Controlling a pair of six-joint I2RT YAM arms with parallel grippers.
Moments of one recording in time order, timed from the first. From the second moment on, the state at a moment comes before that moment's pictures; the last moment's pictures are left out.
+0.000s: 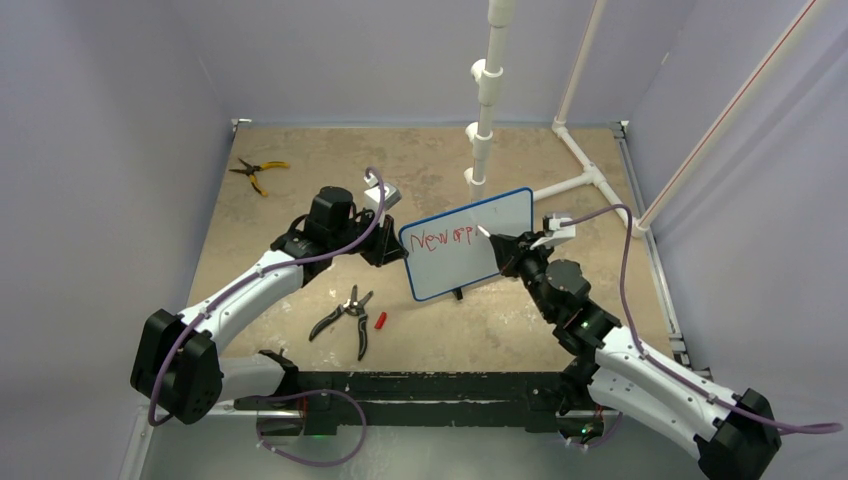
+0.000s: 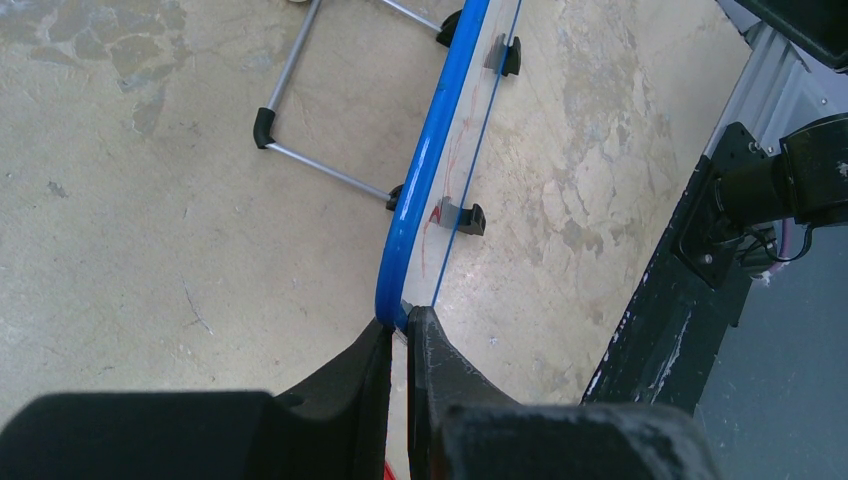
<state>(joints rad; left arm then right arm) -0.50 1.25 0.84 -0.17 0.54 -0.13 0.73 0.71 0.38 0.27 0.39 0.47</state>
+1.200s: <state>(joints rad) -0.50 1.25 0.84 -0.17 0.53 -0.13 0.73 0.75 0.38 0.21 0.36 0.50</state>
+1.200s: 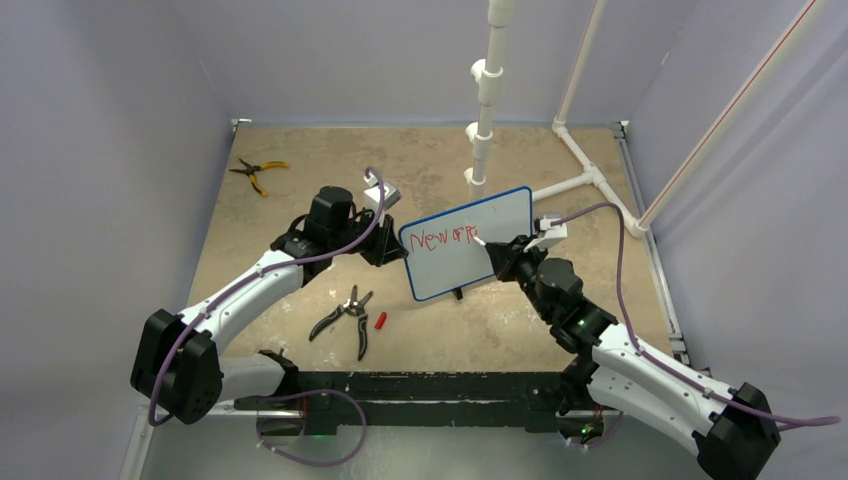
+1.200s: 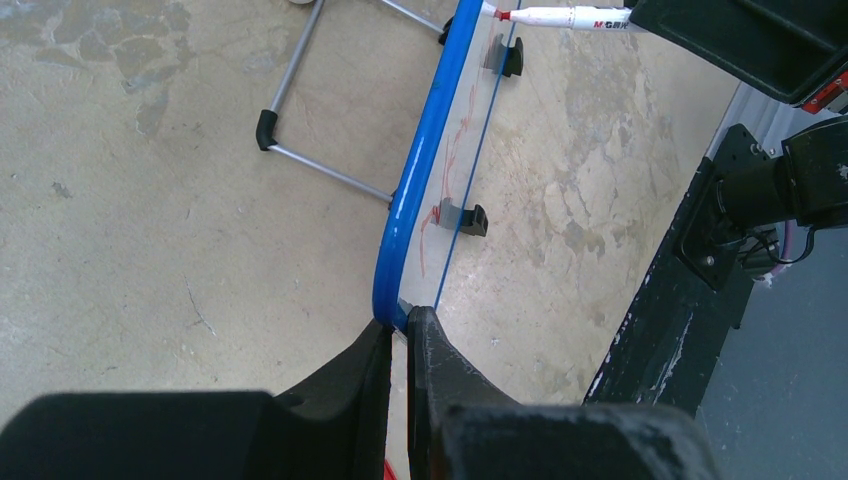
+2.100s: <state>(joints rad) -0.50 1.25 0.84 -0.16 0.54 -0.13 0.73 0.77 0.44 0.18 0.41 0.47</state>
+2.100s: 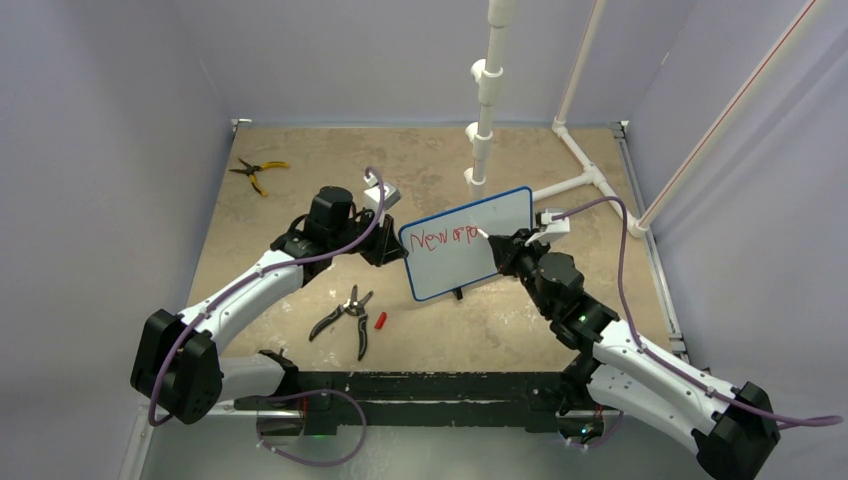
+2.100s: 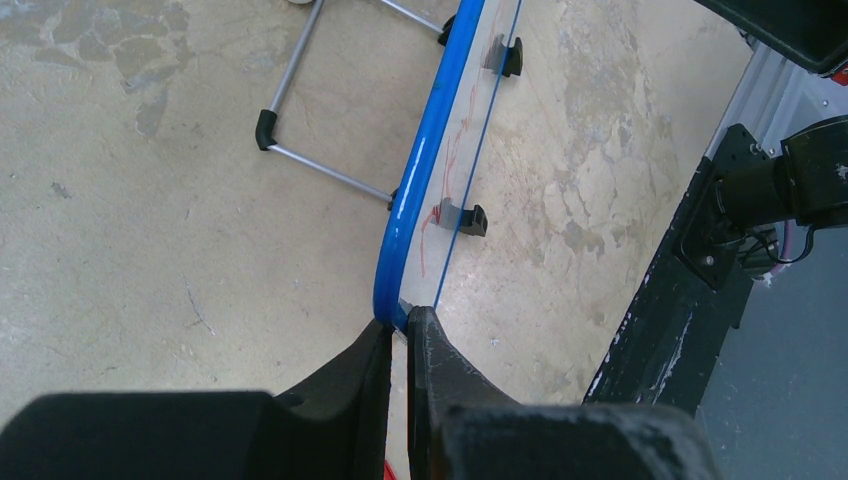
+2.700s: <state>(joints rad) -0.50 1.24 0.84 -0.17 0.53 -0.13 0.73 0.72 0.44 0.15 0.39 0.46</state>
